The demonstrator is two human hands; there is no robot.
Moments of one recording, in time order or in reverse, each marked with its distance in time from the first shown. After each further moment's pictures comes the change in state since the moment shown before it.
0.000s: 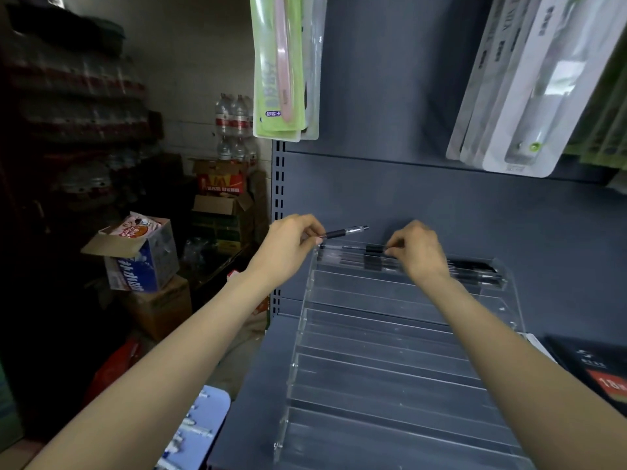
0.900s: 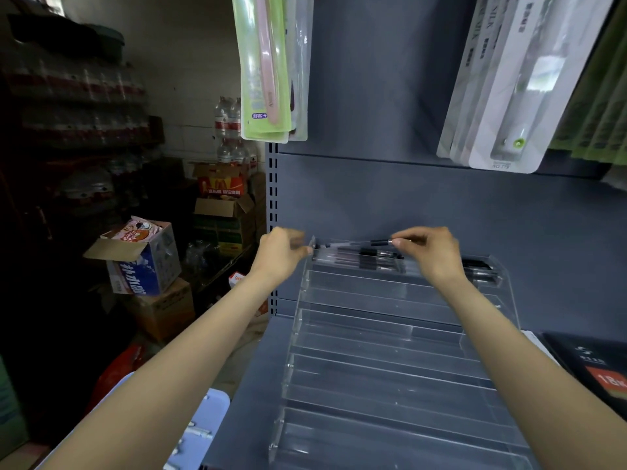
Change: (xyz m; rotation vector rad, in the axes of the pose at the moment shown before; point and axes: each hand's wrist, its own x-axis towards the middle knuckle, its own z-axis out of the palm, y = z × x) left_hand 0.005 -0.009 0.019 -0.109 -0.069 -0.308; right_hand -0.018 0.010 -0.030 0.475 0.047 0.079
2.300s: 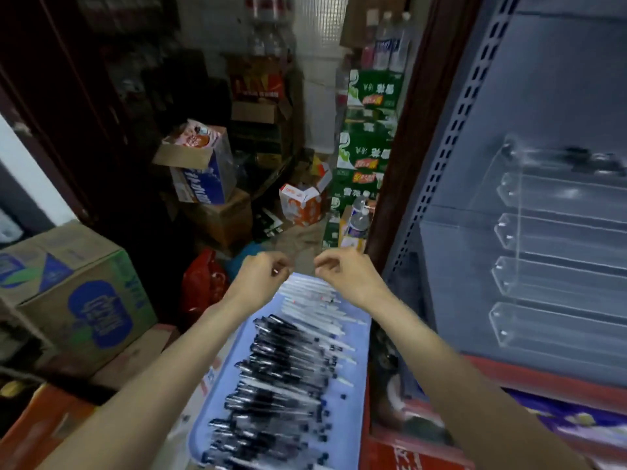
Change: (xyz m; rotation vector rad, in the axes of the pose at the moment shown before) left_hand -0.145 -0.289 -0.159 0.141 -0.256 -0.174; right_hand -0.192 -0.162 0.329 -0.125 -0.704 0.104
